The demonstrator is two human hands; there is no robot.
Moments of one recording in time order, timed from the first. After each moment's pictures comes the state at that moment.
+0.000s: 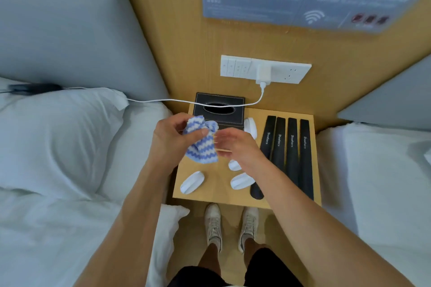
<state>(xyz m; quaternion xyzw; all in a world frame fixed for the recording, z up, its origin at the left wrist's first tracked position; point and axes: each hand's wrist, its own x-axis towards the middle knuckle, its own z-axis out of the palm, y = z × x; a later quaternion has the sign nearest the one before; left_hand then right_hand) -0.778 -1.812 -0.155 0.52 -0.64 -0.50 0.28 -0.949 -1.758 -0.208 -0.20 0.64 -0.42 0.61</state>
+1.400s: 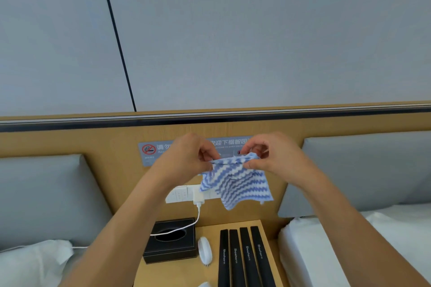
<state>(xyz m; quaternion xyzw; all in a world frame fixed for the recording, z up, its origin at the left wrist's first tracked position) -0.955 -1.828 0.098 0.25 -0.91 -0.27 0.18 -1.153 -1.700 0.092 -0.61 0.73 -0.30 0.09</state>
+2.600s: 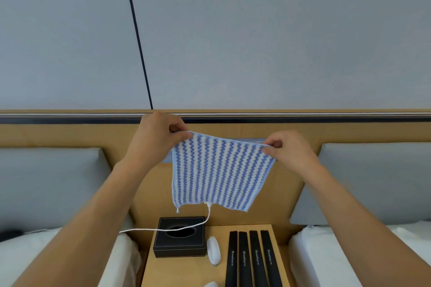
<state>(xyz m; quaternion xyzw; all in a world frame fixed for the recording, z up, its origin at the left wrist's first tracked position) -0.909 -1.872 0.115 0.34 -0.86 -0.18 0.35 -1.179 -1.736 0.077 -0.53 0.78 -0.33 0.07</state>
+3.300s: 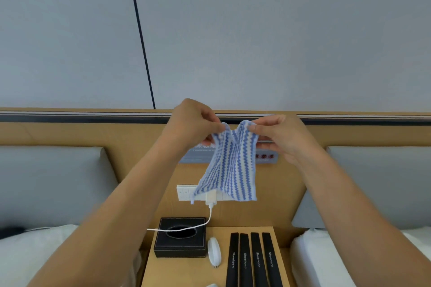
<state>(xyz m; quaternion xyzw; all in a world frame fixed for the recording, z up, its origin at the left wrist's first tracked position) -0.961 -1.859 0.139 0.36 -0.78 -0.41 0.31 -1.148 -1.757 0.119 -0.37 0.64 -0.57 0.35</state>
